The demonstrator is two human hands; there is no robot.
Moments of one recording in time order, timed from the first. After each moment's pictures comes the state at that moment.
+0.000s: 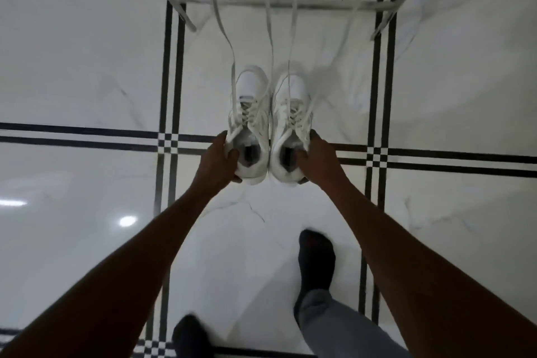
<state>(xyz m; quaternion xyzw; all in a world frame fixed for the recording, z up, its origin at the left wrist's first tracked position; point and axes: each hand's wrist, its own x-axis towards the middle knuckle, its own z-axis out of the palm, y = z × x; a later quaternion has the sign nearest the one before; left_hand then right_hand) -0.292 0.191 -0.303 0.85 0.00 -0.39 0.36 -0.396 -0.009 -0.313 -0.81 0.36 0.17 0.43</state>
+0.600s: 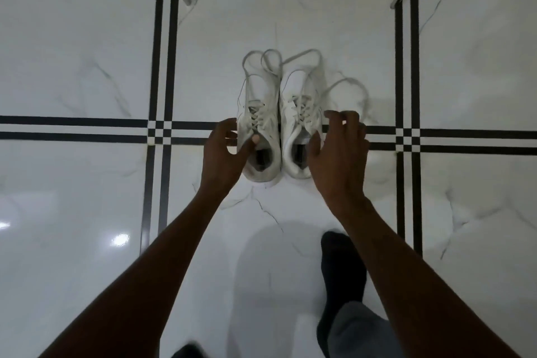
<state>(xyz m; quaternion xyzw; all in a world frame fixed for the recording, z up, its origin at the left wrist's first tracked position) -0.319 0.221 -0.397 0.86 -0.08 -0.23 0.44 -0.425 0.051 -0.353 -0.91 0.37 -0.02 0.17</state>
